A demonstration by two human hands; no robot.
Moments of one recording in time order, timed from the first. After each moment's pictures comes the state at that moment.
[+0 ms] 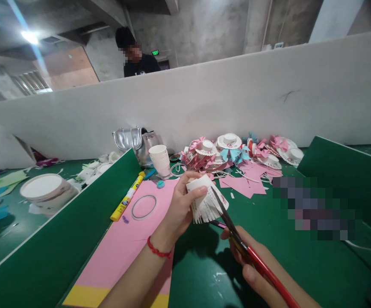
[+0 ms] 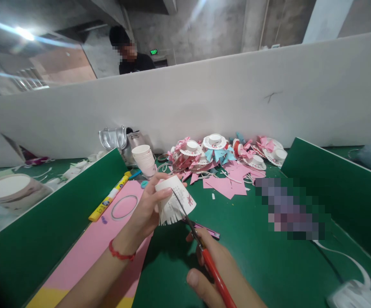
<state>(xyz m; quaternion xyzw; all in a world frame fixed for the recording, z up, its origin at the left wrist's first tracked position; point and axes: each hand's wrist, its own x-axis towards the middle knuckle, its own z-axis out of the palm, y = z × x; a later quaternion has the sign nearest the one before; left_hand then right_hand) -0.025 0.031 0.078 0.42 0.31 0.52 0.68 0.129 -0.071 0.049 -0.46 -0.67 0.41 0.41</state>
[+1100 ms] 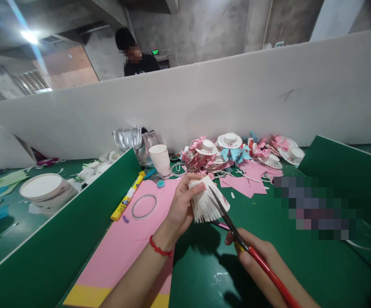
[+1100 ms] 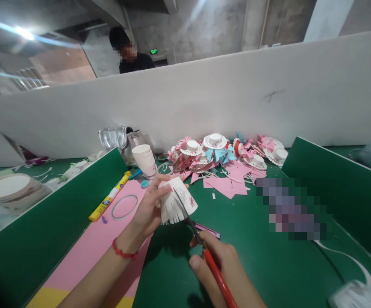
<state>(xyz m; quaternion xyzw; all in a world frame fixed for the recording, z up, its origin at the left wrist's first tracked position) -0.023 0.037 0.072 0.40 0.29 0.54 0.69 0.127 -0.058 0.020 -0.50 -0.67 0.39 0.39</state>
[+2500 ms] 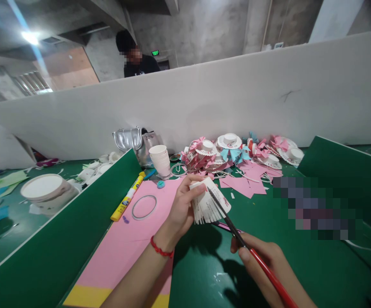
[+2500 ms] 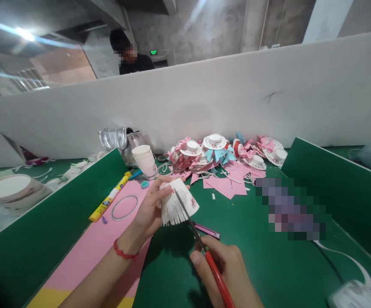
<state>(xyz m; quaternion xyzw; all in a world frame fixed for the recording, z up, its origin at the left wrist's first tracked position) -0.022 0.034 0.074 0.39 0.30 0.53 0.69 0.123 -0.063 0.030 -0.52 -0.65 0.38 0.40</state>
